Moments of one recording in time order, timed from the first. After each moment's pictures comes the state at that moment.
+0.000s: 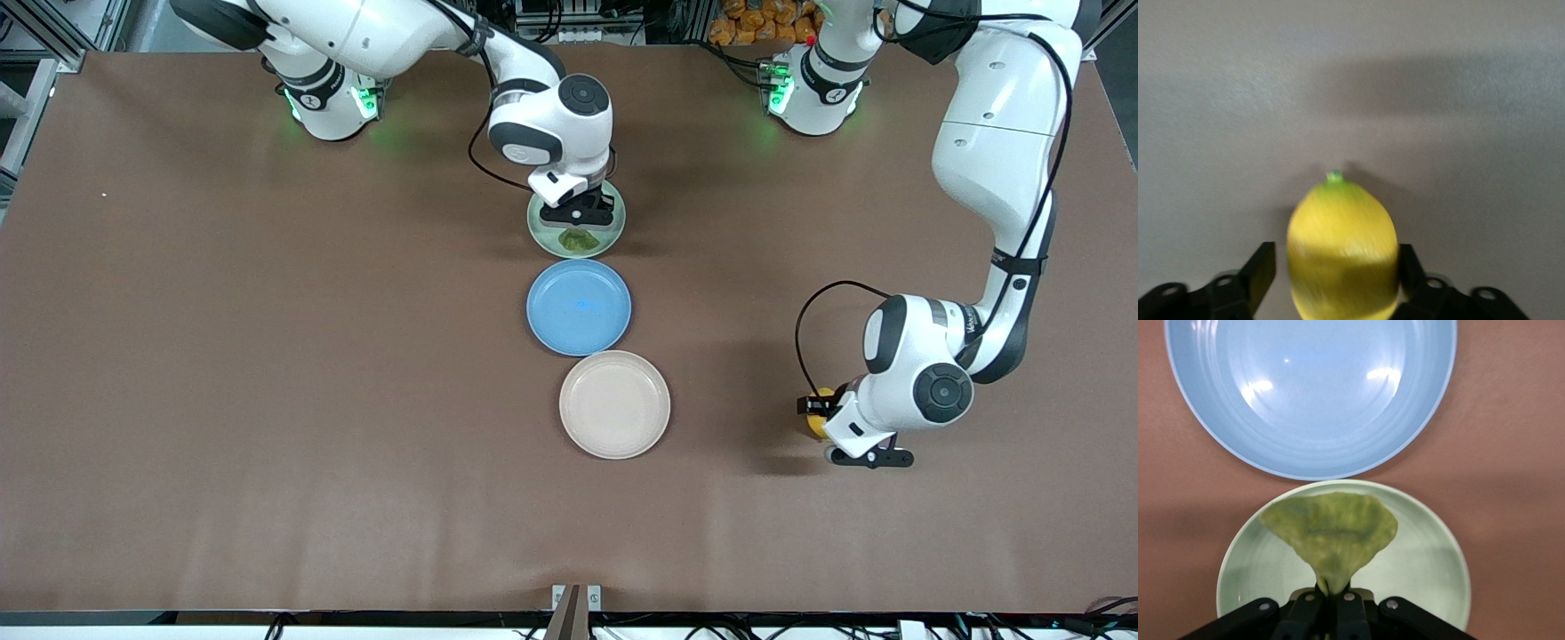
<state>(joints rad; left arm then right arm) 0.01 0.78 -0.17 -1.50 0.14 2.17 -0.17 0.31 0.64 0.79 -1.86 -0.57 2.22 1.44</state>
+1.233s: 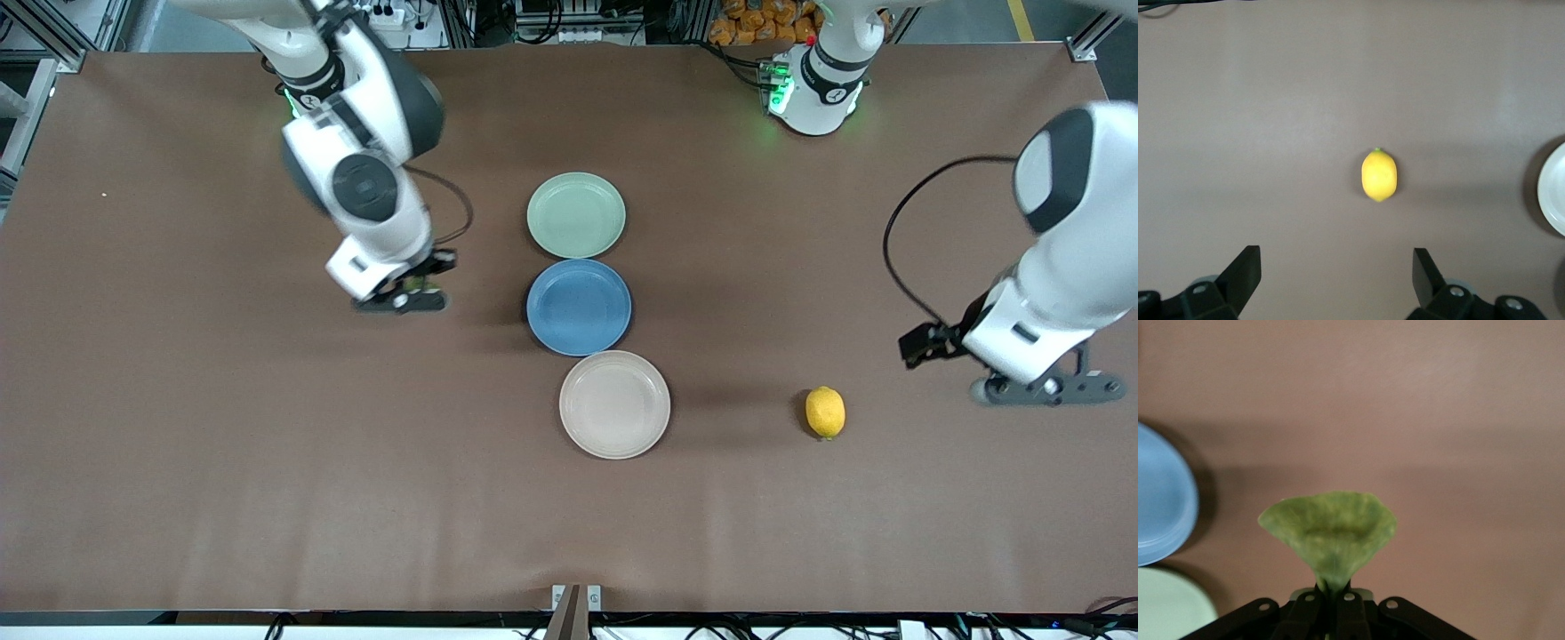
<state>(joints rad) 0.01 0.29 -0.18 -1.44 0.14 1.78 -0.17 0.08 0.29 0.44 -1.79 -0.14 1.84 0.51</state>
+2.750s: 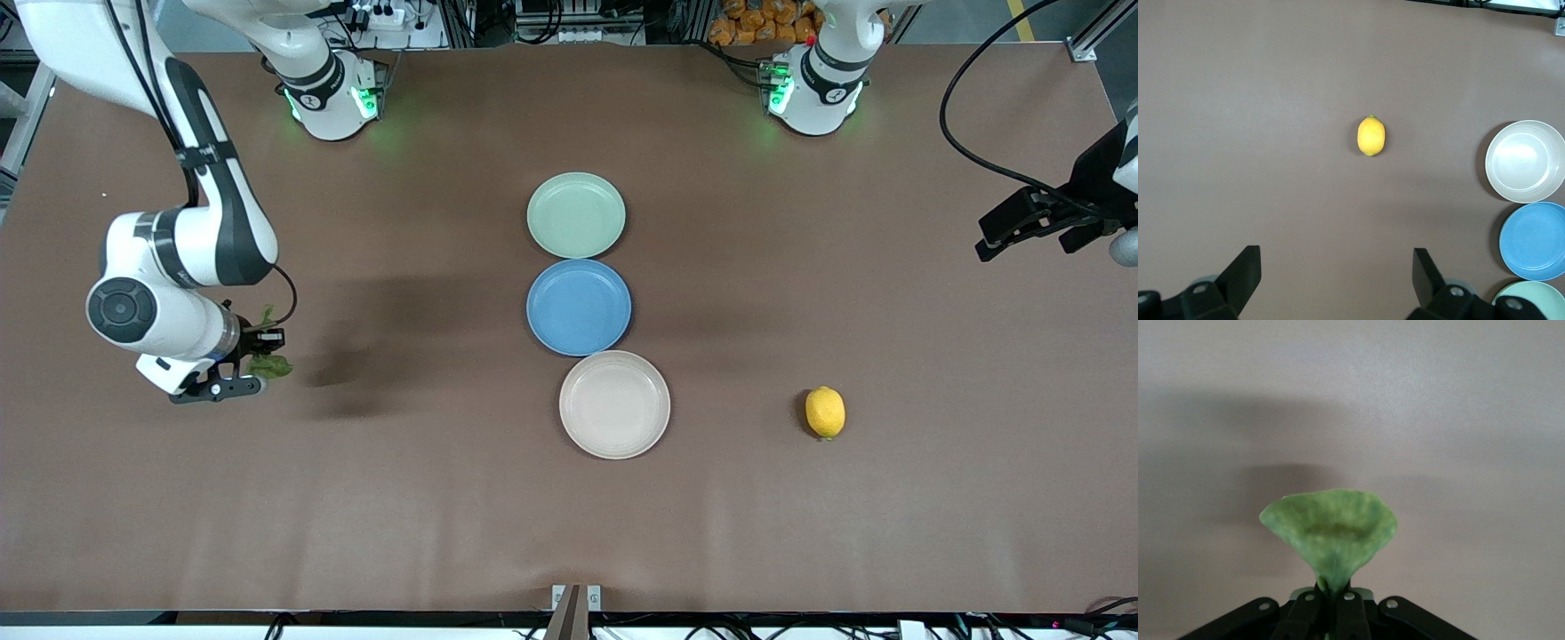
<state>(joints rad) 0.09 0.05 -0.18 -1.45 0.01 1.59 -0.19 0.06 0.41 -0.03 -1.88 -0.12 2.13 -0.03</state>
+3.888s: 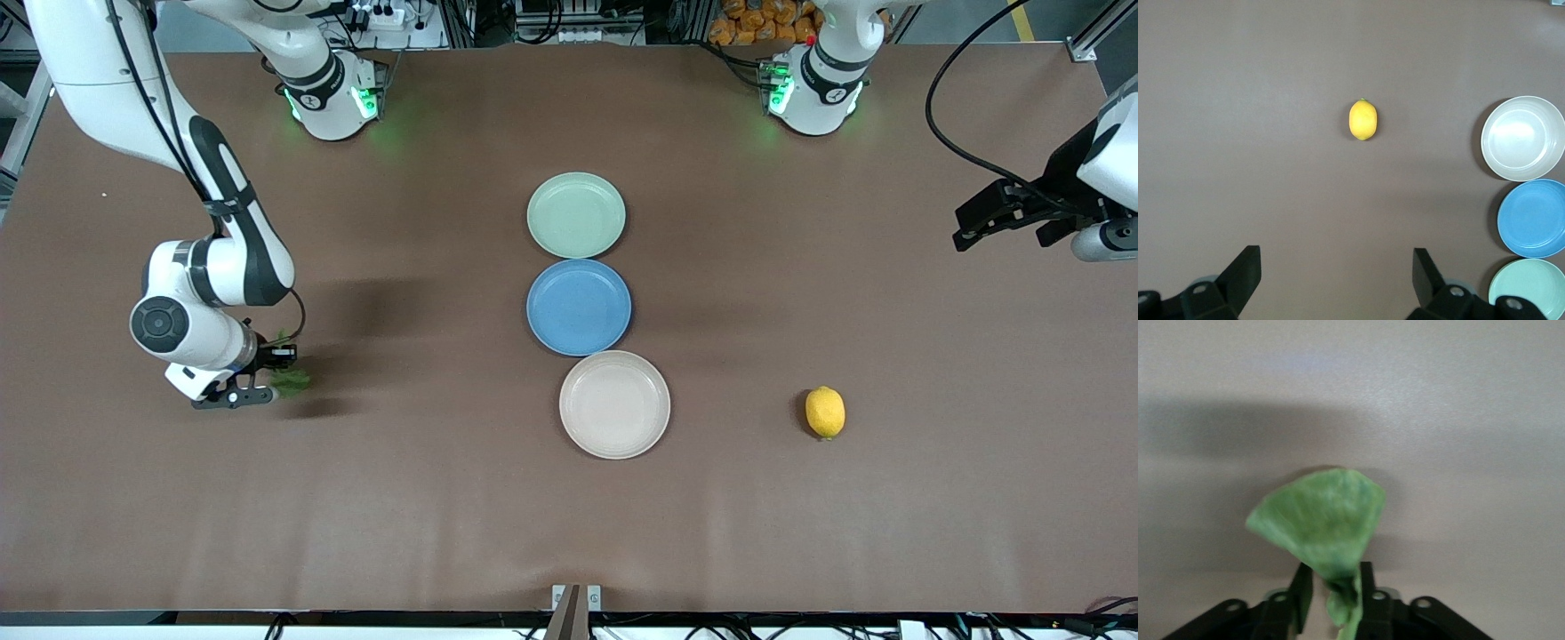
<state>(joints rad) 0.09 0.05 -0.21 -1.45 0.01 1.55 -0.17 0.04 0.52 -0.07 -1.96 -0.12 2.36 -0.03</state>
